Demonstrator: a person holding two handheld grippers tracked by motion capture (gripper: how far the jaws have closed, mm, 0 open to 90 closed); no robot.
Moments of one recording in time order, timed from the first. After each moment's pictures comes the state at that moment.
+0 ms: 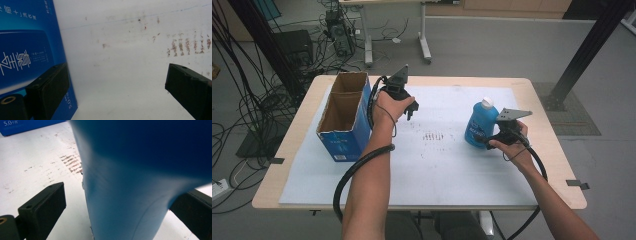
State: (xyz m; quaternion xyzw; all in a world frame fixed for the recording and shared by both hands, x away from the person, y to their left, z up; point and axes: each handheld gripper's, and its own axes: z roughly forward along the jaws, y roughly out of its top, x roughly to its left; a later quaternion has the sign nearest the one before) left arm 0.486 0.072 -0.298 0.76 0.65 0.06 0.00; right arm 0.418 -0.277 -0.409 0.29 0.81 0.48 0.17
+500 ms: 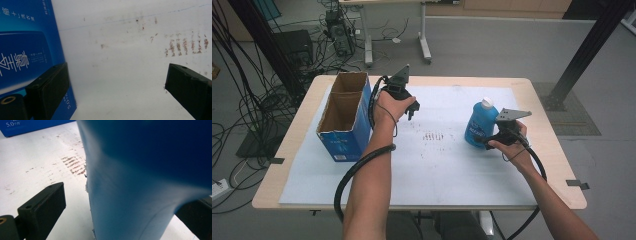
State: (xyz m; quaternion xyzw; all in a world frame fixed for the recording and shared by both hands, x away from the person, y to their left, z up) left arm 0.487 0.069 -0.297 0.76 0.65 0.06 0.00; right arm 0.418 -0.276 -0.410 0.28 0.81 0.48 0.17
